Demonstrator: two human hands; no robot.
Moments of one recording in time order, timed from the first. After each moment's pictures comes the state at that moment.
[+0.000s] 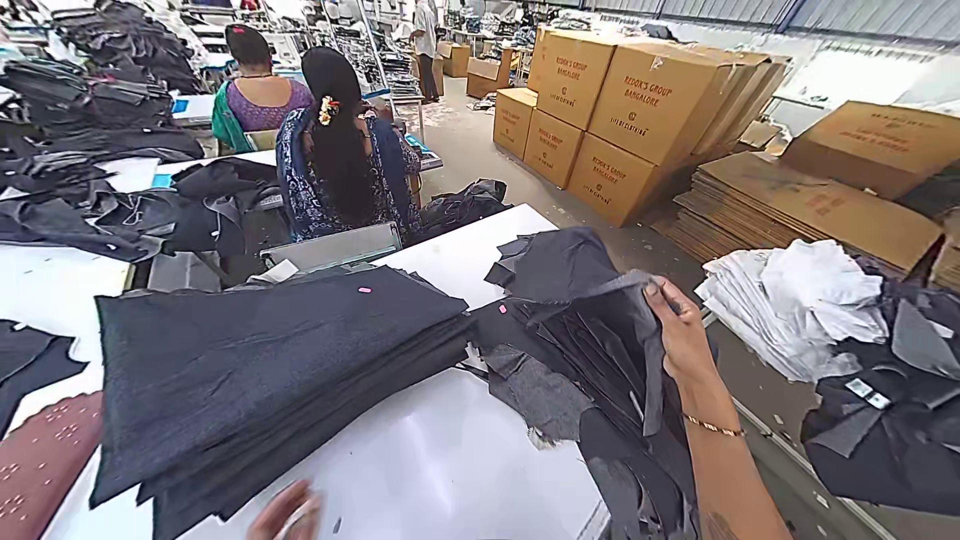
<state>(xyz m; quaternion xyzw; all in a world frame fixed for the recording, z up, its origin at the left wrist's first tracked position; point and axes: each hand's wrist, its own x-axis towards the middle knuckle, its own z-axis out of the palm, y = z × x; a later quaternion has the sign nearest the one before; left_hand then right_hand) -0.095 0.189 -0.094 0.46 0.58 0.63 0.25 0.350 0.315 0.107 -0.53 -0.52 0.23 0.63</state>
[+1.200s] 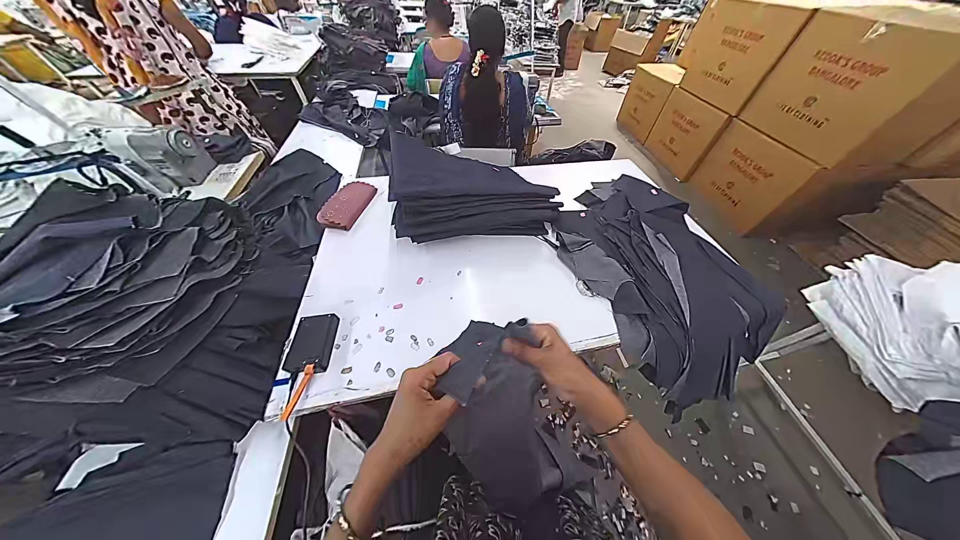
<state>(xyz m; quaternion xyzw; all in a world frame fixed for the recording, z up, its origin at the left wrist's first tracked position) -0.019 -0.085 0.017 0.58 0.53 0.55 0.30 0.174 0.029 0.029 -0.24 -0.58 0.70 0.33</state>
